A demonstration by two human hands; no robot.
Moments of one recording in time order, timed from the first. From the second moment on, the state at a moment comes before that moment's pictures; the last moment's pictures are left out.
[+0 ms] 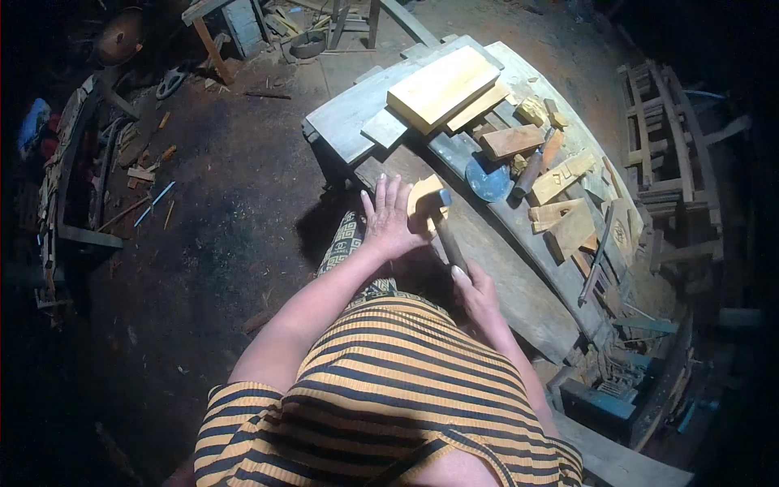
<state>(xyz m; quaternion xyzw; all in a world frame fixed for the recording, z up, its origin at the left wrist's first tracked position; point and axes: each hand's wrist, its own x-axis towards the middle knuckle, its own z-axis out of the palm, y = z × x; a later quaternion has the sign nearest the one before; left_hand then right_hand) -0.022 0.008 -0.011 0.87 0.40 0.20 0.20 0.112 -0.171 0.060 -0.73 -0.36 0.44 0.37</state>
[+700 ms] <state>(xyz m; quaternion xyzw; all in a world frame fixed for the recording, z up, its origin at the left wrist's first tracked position) -0.025 0.008 -0.014 0.89 0.38 0.18 0.18 0.099 -0.167 0.052 -0.78 -0.46 0.29 0.30</state>
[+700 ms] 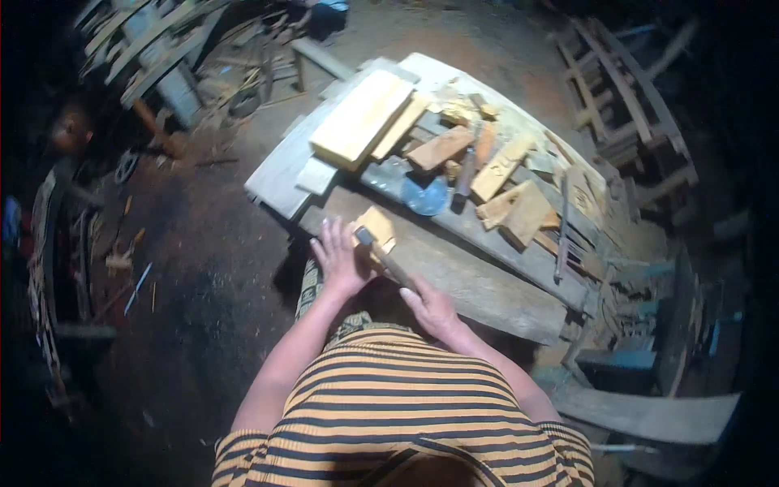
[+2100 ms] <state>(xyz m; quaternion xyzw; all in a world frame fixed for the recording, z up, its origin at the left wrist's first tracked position) -0.041 0.002 0.001 0.89 0.28 0.29 0.19 0.183 -0.251 0.034 -0.87 -0.43 -0.09 0.23</state>
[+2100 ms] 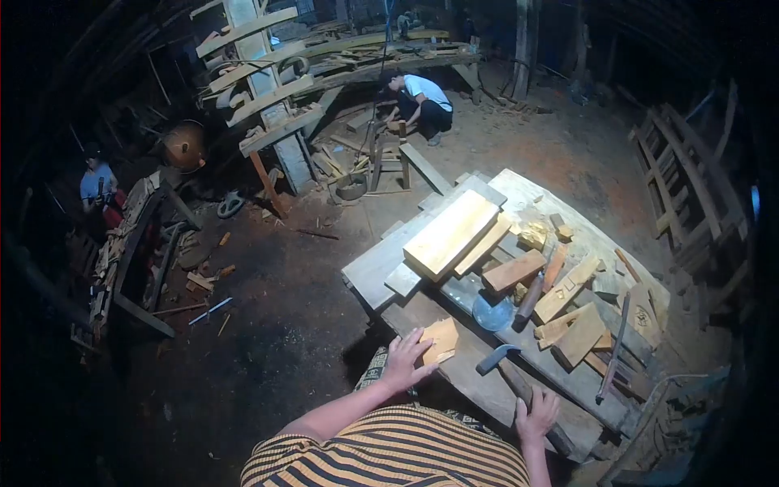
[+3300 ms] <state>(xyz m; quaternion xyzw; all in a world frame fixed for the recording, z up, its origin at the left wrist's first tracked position) -0.031 -0.009 0.006 0.88 0.31 0.22 0.28 0.185 -0.258 0.038 -0.87 -0.40 -0.09 0.26</state>
